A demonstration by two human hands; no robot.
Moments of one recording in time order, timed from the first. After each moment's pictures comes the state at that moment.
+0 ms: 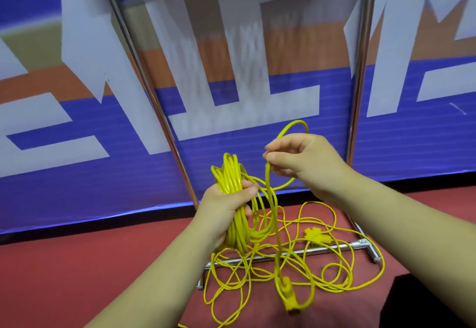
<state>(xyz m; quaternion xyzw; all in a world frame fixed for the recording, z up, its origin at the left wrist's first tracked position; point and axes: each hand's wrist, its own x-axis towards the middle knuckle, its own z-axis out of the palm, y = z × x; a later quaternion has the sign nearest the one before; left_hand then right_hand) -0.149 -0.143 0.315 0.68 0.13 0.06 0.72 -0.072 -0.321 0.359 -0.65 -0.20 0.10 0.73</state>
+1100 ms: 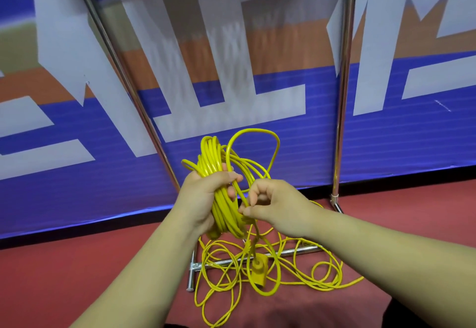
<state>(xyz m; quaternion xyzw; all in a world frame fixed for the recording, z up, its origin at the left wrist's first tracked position) -0.126 -0.150 0.334 0.63 0.09 0.07 0.77 -0.085 -0.321 0.294 -0.73 -0.32 0.16 0.59</state>
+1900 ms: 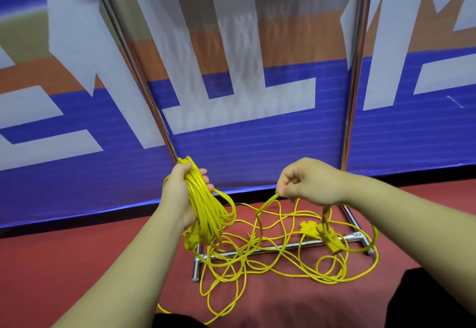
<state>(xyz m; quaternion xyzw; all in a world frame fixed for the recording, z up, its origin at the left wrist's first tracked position) -0.126 -0.084 0.313 0.52 0.26 0.09 0.81 -0.044 -0.354 0.316 -0.86 -0.33 0.17 0.36</state>
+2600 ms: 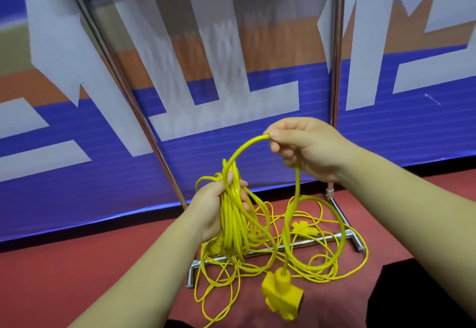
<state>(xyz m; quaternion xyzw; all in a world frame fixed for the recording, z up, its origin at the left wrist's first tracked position) -0.128 -0.162 0.311 0.57 0.13 -0.10 0.80 -0.050 -0.371 0.375 -0.59 -0.24 0.21 0.75</state>
